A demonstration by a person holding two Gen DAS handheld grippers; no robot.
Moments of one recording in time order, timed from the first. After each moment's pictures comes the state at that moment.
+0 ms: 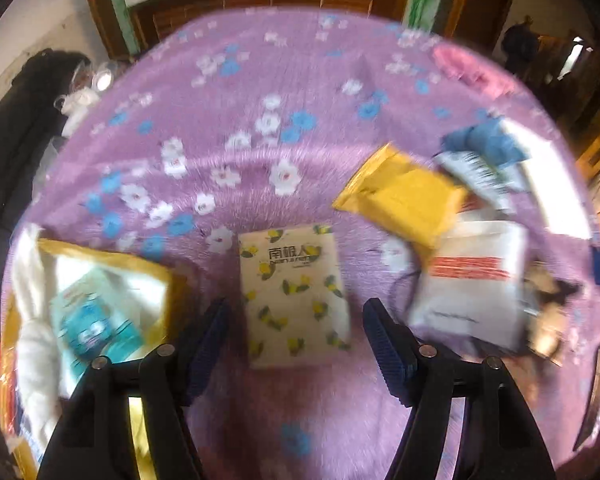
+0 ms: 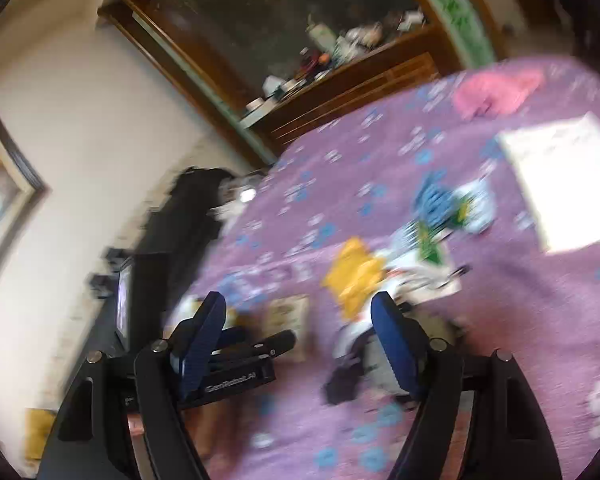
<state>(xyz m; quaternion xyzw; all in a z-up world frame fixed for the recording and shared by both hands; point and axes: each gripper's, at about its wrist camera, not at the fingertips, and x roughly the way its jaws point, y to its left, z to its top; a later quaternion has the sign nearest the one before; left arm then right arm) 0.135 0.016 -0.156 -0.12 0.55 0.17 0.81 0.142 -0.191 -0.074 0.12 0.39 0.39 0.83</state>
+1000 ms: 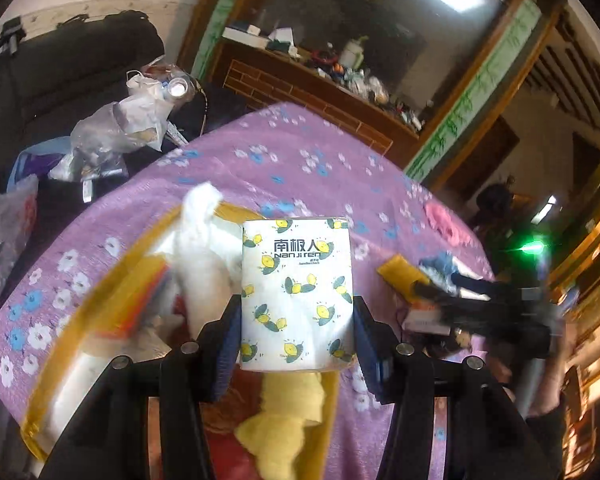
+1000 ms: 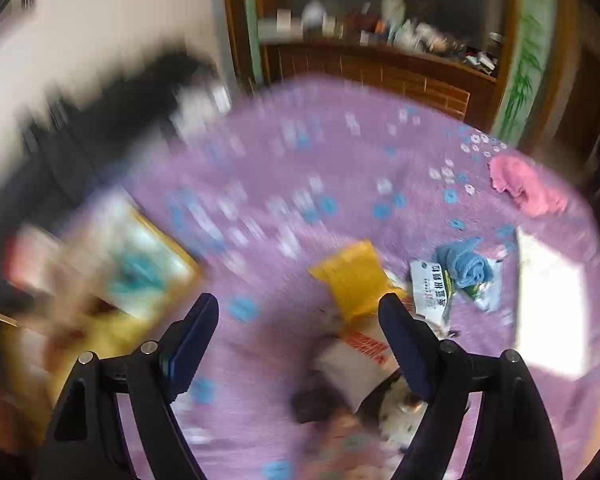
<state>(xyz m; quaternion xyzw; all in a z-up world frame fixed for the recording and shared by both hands) -0.087 0.120 -0.078 -0.32 0.31 0.16 0.88 0.138 -0.042 -0.091 -0.27 0.42 0.32 0.80</state>
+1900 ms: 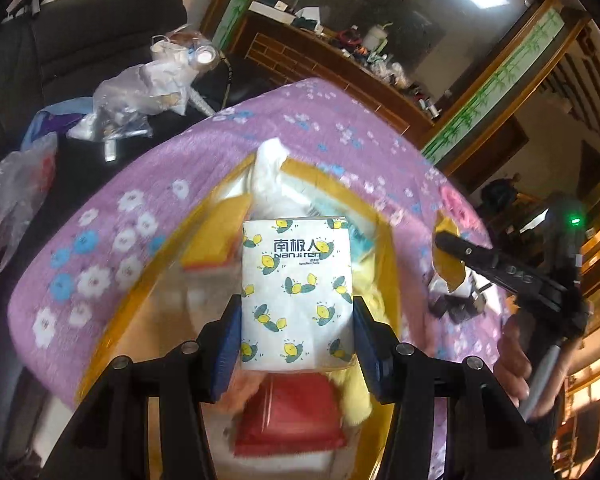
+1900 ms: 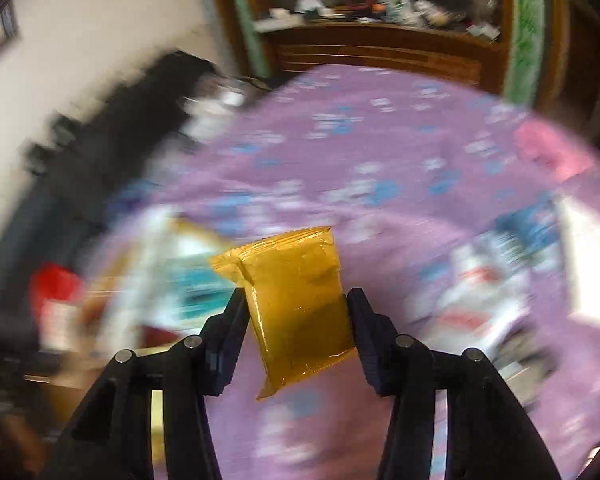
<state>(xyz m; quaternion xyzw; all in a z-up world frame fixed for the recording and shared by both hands) -0.149 0.140 -0.108 -0.34 0.36 0.16 0.85 0.072 -0.022 -0.074 -0.08 0.46 0.43 0.78</state>
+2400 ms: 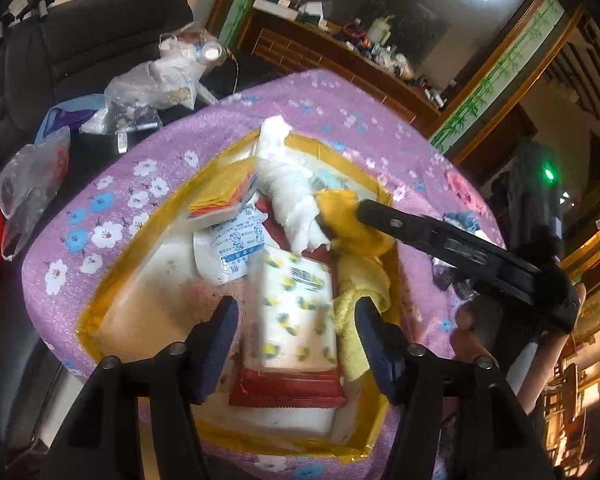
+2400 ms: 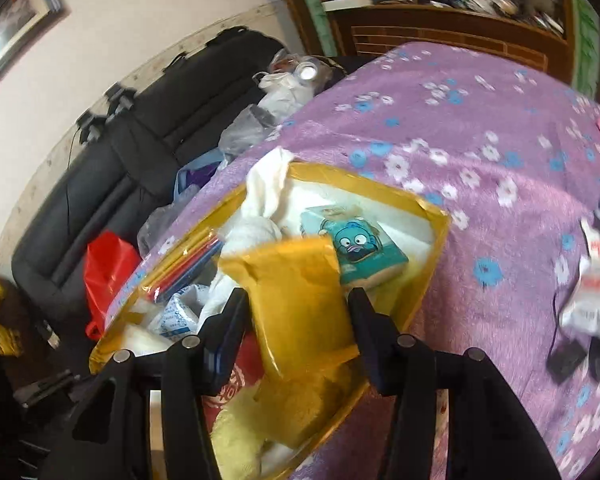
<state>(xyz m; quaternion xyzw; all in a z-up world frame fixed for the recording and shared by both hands) -0.173 0.109 -0.109 -0.33 0.36 0.17 0.85 0.015 0.016 -0.093 -0.07 0.46 0.49 0.74</state>
